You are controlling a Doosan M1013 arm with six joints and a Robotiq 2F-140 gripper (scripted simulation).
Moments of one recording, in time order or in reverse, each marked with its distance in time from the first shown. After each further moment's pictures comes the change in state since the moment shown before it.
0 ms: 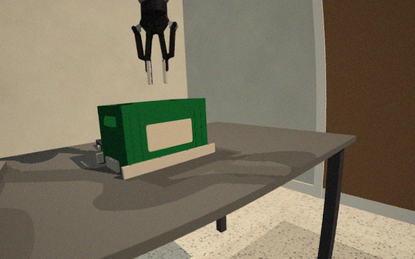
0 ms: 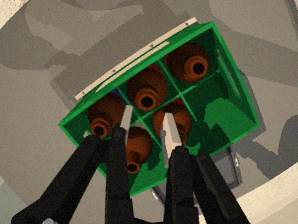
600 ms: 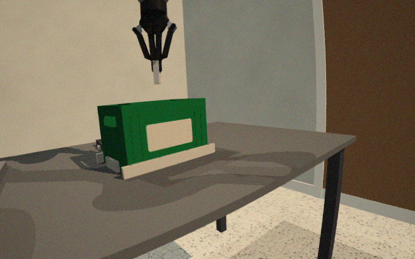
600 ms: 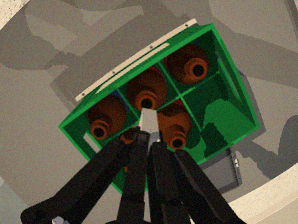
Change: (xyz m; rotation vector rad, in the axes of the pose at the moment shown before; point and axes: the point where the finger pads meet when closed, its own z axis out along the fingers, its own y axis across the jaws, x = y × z) arm 0.003 0.000 0.000 0.001 -0.001 0.001
